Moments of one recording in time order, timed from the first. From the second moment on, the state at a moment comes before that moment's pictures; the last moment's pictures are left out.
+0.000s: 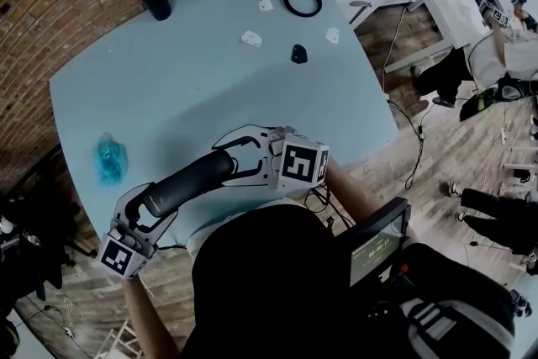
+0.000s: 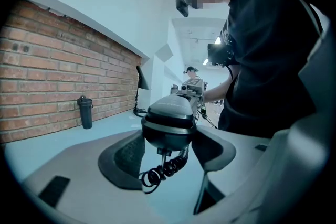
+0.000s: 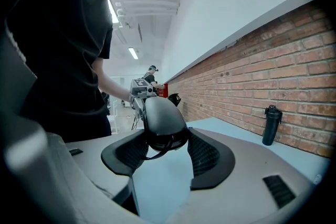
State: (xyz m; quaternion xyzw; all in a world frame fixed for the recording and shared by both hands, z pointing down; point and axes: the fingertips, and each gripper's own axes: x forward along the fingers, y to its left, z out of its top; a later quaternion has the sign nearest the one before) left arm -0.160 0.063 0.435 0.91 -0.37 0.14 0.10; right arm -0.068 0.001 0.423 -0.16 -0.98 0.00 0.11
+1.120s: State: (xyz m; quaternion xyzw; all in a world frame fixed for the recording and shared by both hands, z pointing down) left arm -0.153 0.043 0.363 0.93 -0.36 0.06 0.05; right arm -0.059 -0.014 0.360 -0.14 -0.99 0.03 0.02
